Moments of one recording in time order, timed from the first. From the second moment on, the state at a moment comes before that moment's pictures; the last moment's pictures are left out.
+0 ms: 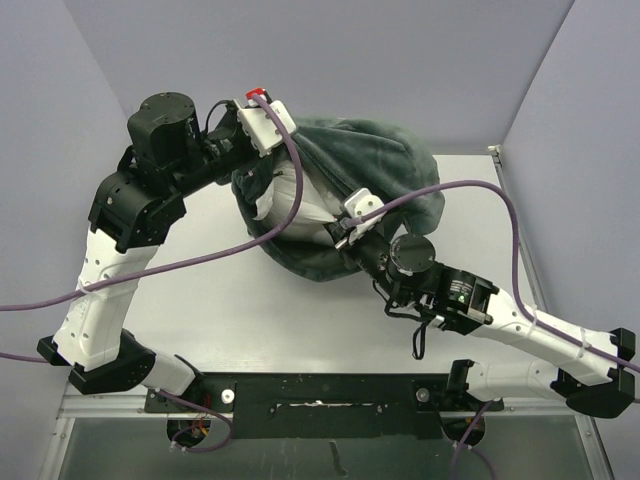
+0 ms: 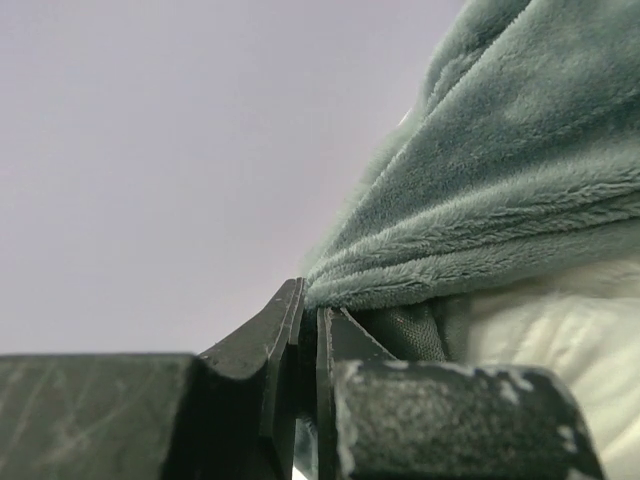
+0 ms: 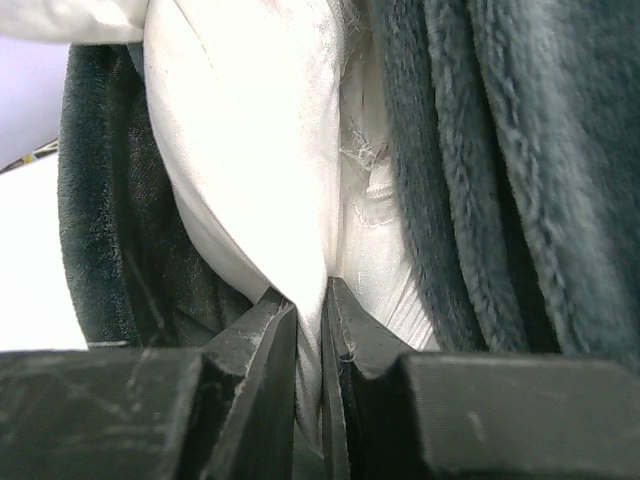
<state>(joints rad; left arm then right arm) -0.63 1.45 2.20 -0.83 0.13 0.62 1.18 1.06 1.20 -0.19 0.51 -0.17</state>
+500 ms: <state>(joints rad) -0.60 1.46 2.20 -0.77 0.12 0.65 1.27 0.85 1.11 -0.28 0.60 -0.07</state>
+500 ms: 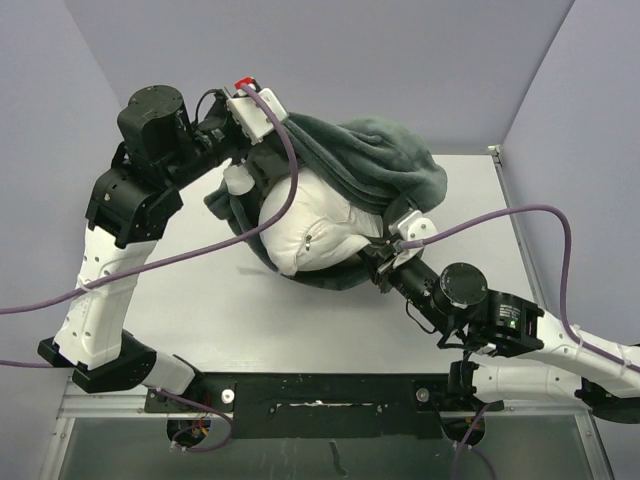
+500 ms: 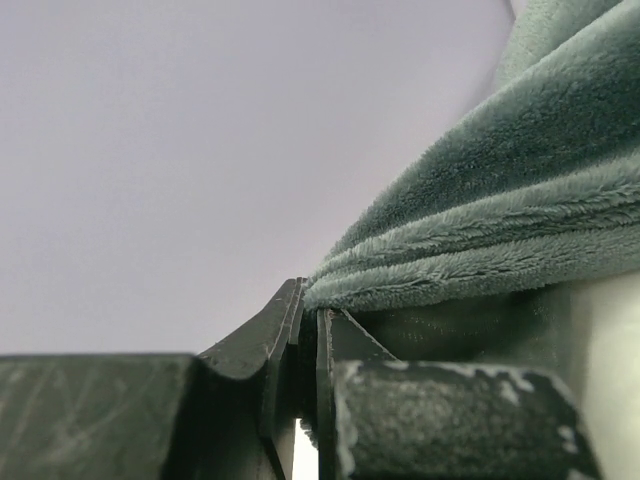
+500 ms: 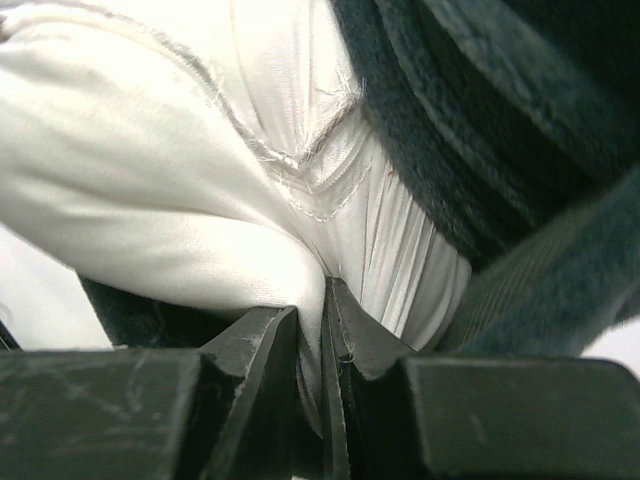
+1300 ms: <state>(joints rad) -0.51 1.46 2.06 -0.79 0.57 0.04 1.63 1.37 1.42 -0.31 0.56 -0.17</state>
